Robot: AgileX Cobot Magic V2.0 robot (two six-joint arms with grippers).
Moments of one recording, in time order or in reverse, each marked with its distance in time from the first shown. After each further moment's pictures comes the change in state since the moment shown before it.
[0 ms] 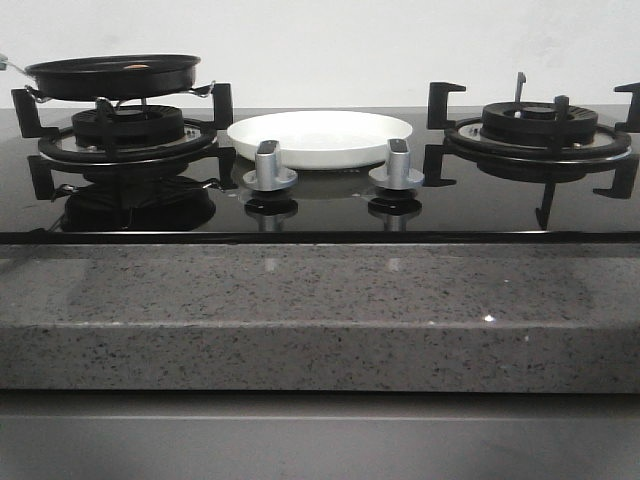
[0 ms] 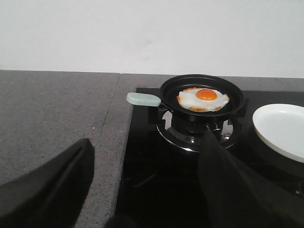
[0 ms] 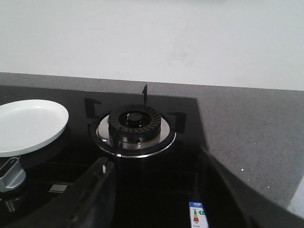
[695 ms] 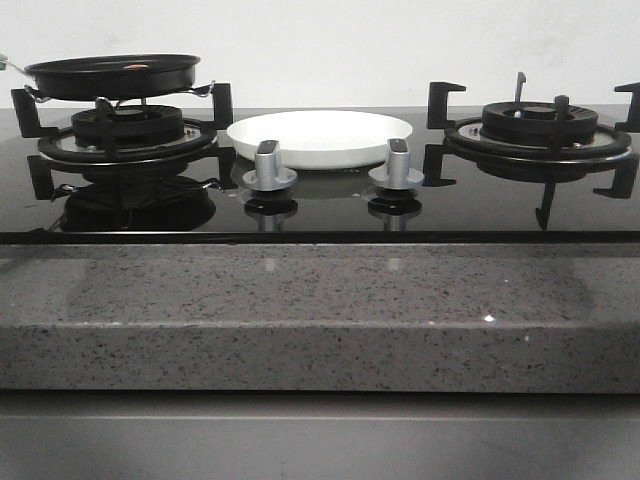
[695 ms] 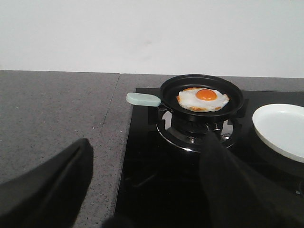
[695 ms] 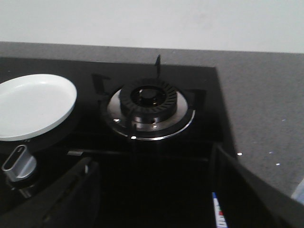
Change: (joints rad) left arm 0.000 0.000 0.000 0.000 0.000 0.000; right arm 0.035 0.280 -0.146 0.057 0.062 -0.002
